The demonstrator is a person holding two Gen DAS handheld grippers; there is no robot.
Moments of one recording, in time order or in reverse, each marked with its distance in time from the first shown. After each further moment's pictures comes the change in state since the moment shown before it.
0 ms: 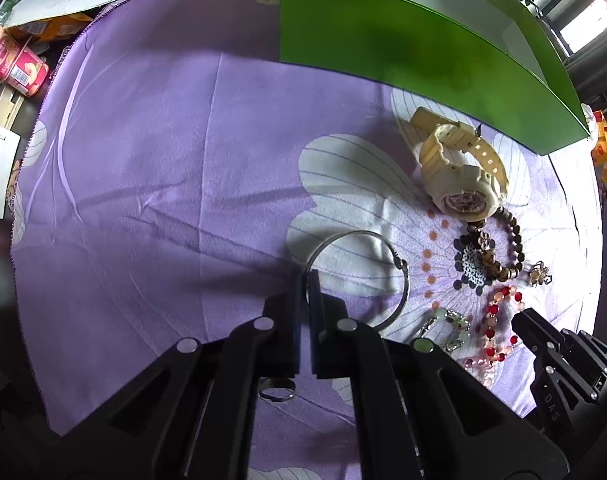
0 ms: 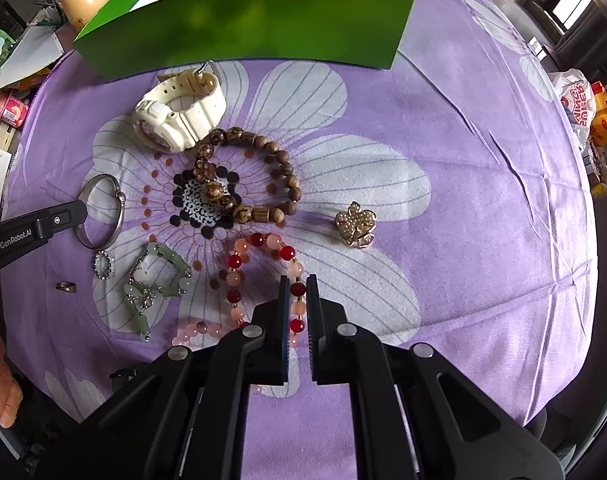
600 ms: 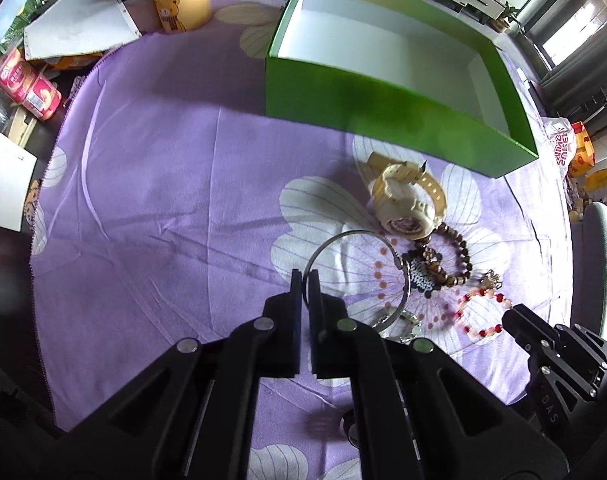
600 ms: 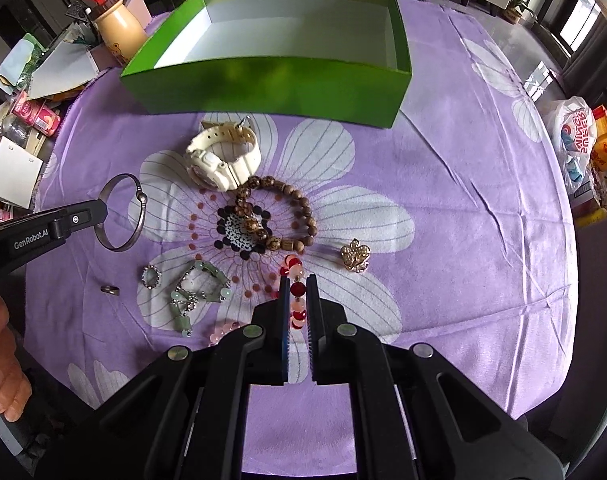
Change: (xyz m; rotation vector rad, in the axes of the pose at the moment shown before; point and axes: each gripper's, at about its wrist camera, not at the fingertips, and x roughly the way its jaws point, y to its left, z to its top) left arm -0.045 -0.010 0.000 0.008 -0.091 -0.043; right arm -0.071 0.005 0.003 -0.058 -0.094 0.046
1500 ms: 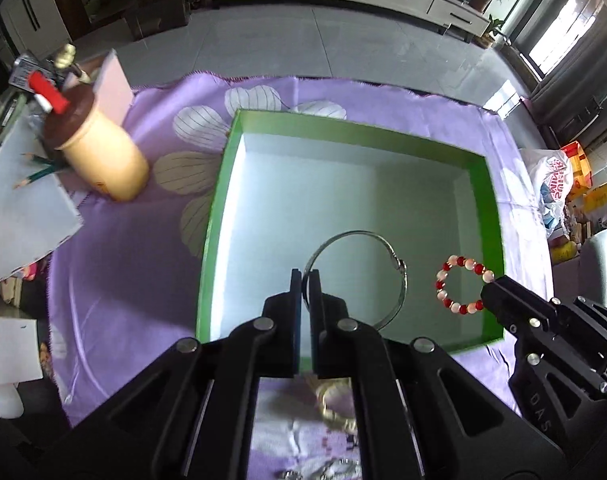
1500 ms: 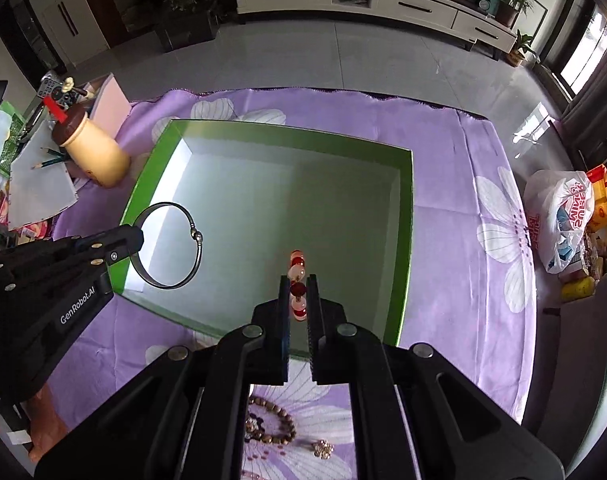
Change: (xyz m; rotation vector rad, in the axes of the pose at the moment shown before) left arm -0.014 -0.056 0.178 0.065 -0.079 0.000; right arm 0.025 -0.014 0.208 -0.023 -0.048 -0.048
